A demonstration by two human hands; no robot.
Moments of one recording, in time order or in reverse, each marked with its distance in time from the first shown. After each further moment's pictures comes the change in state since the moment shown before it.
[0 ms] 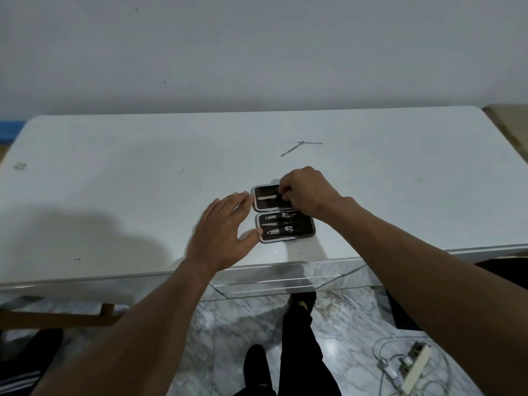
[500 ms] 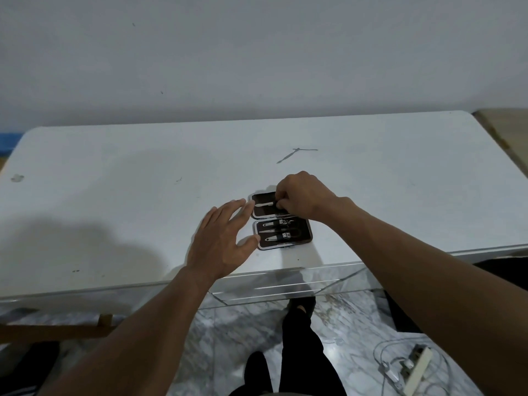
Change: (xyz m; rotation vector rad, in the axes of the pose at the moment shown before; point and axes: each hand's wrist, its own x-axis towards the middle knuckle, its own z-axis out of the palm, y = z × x) left_hand 0.001 0.002 -0.002 -0.043 -0.023 -0.028; right_hand 0.001 -0.003 -0.009 -0.062 -0.057 -0.027
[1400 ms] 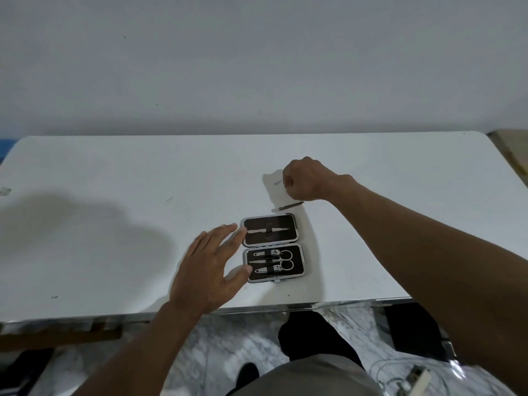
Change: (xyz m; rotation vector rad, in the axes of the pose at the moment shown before) left_hand 0.002 0.005 -0.002 0.010 -0.007 -0.025; right_hand 0.070 0.037 -0.052 -0.078 -0.075 -0.001
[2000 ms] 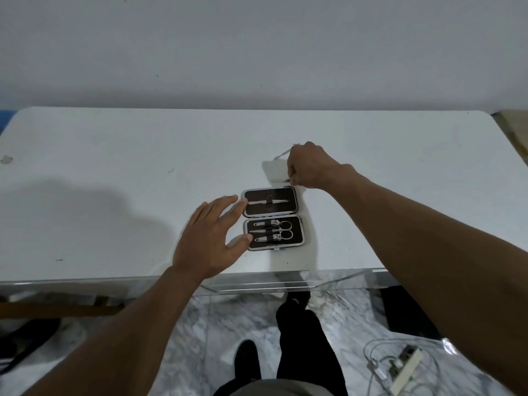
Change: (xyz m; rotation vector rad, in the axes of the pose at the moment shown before) left_hand -0.002 0.000 0.004 0.029 0.017 0.005; right_hand -0.023 -0.011 0.017 -0.024 0.024 0.019
